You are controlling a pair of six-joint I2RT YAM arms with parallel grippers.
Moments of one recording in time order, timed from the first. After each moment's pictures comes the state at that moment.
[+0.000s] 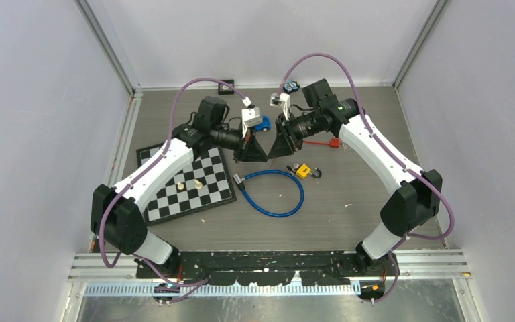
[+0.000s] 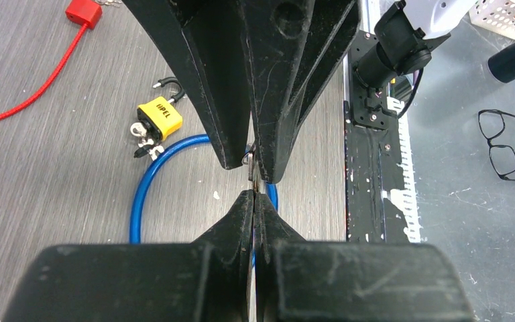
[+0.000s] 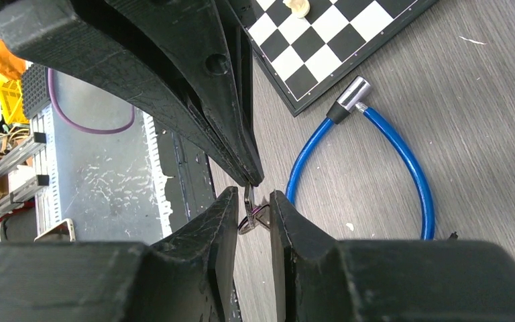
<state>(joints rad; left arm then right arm) -0.52 1.49 1.29 -0.43 0.99 0.26 0.48 1.62 1.59 -0.87 -0.91 -0.22</state>
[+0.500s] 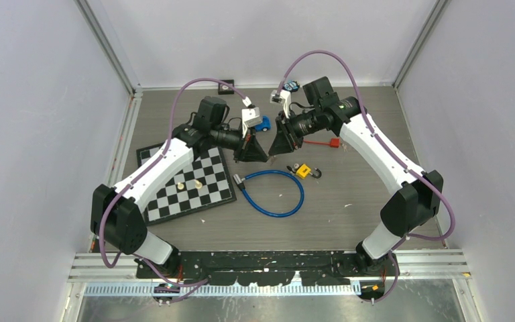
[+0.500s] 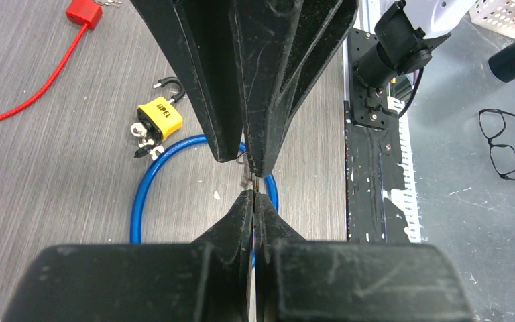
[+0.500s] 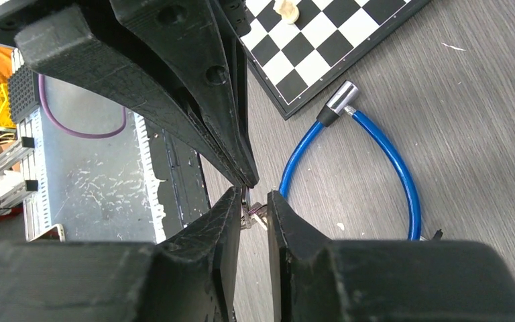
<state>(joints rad) -0.52 1.49 1.29 -0.43 0.99 0.26 0.48 1.62 1.62 -0.88 -0.88 -0.22</state>
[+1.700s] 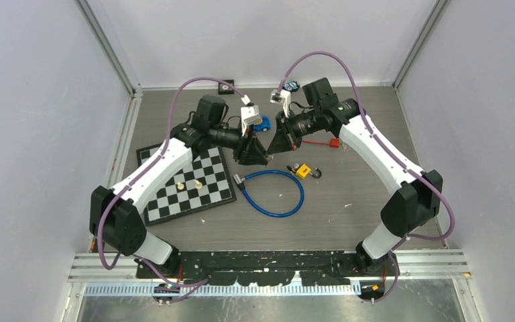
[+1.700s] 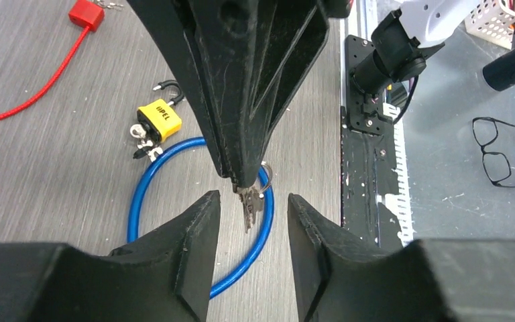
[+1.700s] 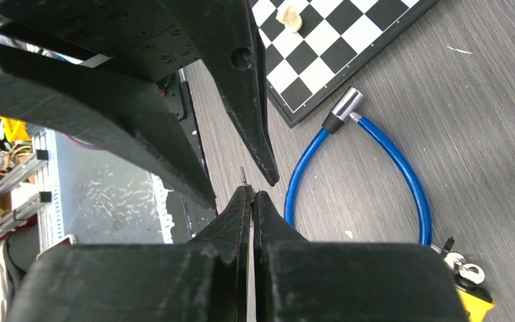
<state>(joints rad) -0.51 1.49 1.30 -0.45 0.99 0.24 0.48 1.62 1.60 -0.84 -0.89 -0.18</state>
